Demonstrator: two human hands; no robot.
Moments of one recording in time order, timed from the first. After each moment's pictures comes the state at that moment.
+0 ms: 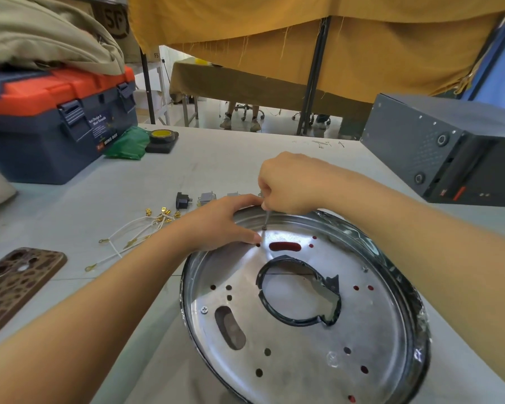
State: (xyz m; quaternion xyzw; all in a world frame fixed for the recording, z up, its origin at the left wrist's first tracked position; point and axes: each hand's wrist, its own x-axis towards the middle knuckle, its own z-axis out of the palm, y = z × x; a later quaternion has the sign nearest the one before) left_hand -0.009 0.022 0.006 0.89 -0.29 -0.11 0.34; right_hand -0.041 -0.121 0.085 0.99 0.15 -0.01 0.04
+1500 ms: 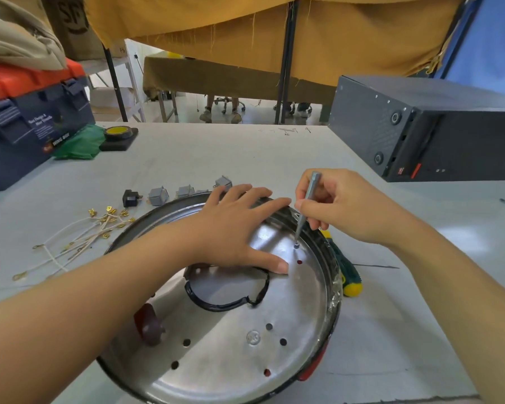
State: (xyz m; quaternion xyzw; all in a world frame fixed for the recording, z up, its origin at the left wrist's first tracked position) left_hand -0.051 -0.065 0.015 0.91 -0.42 -0.03 0.01; right_hand -0.101 -0.258 0.037 0.90 0.13 0.06 -0.41
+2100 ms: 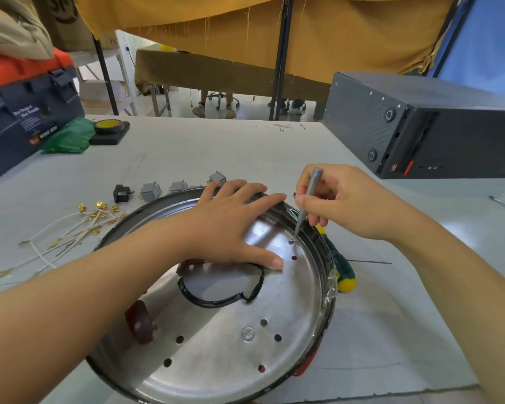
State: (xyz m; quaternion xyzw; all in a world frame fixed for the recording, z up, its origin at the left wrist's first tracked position) left_hand -0.051 -0.065 0.016 0.91 -0.42 -0.04 0.02; right_hand -0.106 -0.263 0.042 0.91 0.12 0.05 -0.39
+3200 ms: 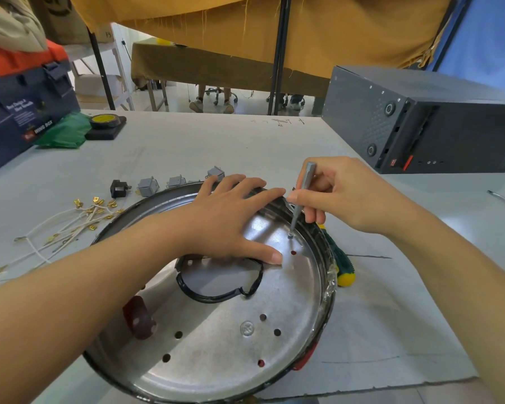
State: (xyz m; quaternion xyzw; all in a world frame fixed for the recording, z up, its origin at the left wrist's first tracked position) left_hand -0.050 -0.065 0.015 0.90 -0.43 -0.03 0.02; right_hand -0.108 -0.258 0.045 0.93 0.10 0.07 -0.35
